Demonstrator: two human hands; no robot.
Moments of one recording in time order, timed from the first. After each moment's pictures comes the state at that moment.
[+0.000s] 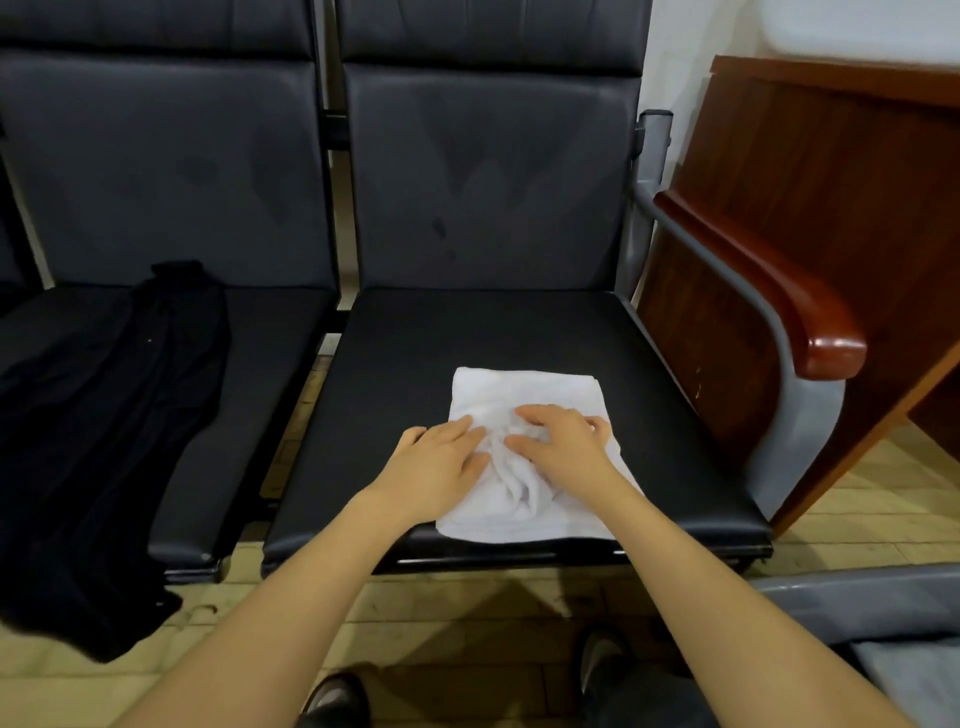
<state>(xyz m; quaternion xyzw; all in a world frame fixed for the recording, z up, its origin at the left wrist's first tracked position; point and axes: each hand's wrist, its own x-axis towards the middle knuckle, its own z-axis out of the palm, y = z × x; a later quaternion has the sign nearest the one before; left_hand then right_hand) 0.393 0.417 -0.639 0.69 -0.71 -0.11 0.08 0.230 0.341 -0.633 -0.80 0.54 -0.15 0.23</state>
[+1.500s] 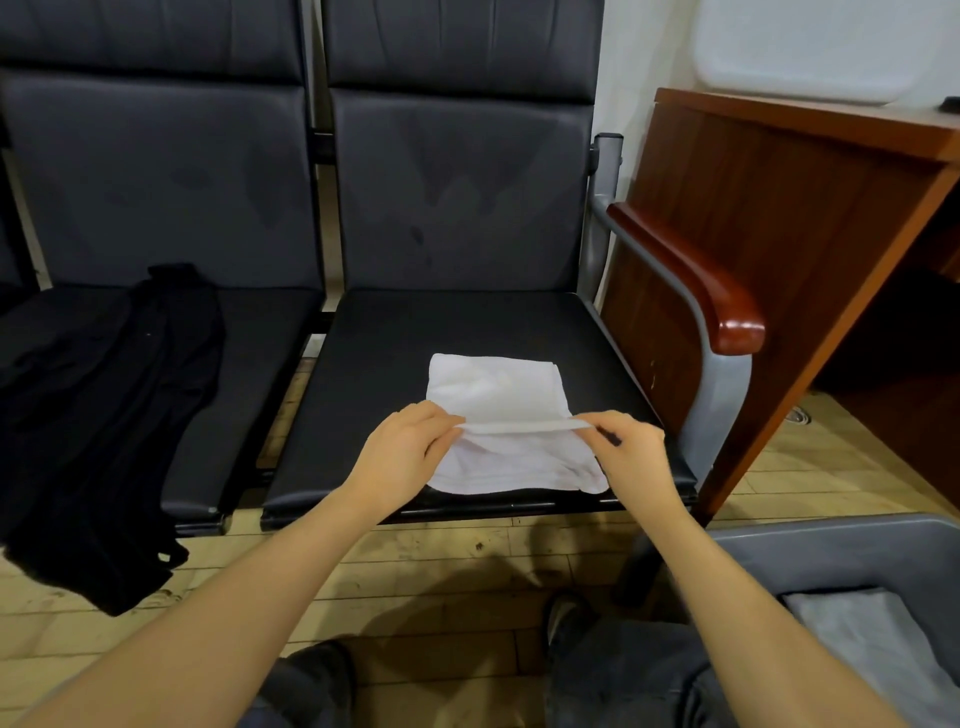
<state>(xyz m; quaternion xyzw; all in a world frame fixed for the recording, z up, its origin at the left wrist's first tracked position) 0.381 0.464 -0.635 0.58 -0.75 0.01 0.33 0.123 0.388 -0.636 -0.75 0.50 -0.36 0.22</state>
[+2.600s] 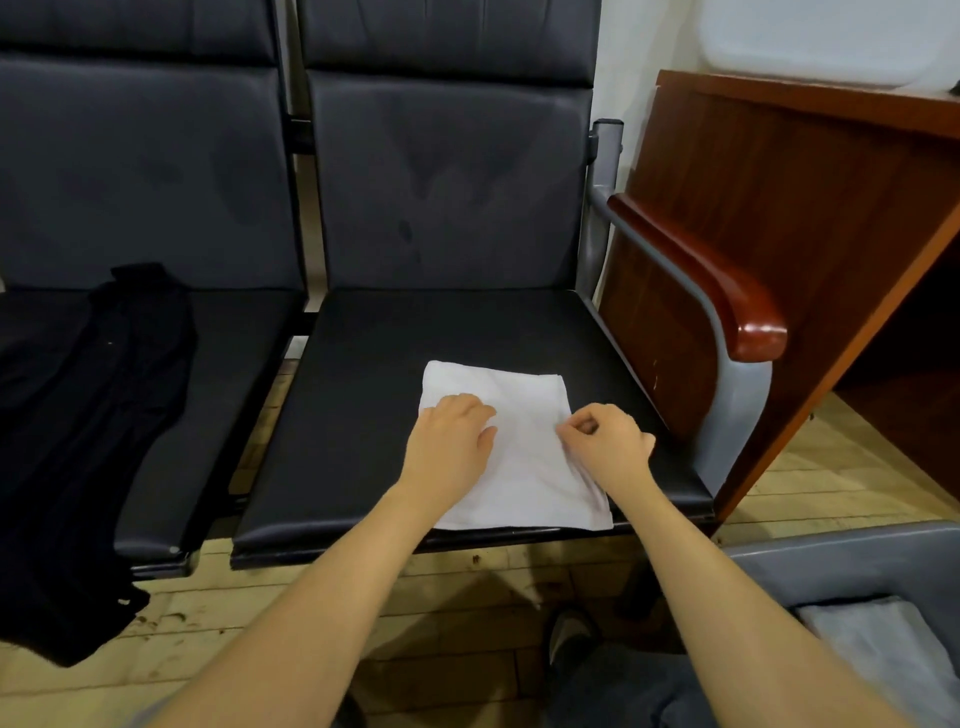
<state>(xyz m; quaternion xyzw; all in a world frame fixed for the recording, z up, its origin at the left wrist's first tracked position) 0.343 0.402 -0.641 0.67 -0.71 0.02 0.21 0.159 0.340 -0.641 -0.69 0.65 -0.25 0.19</state>
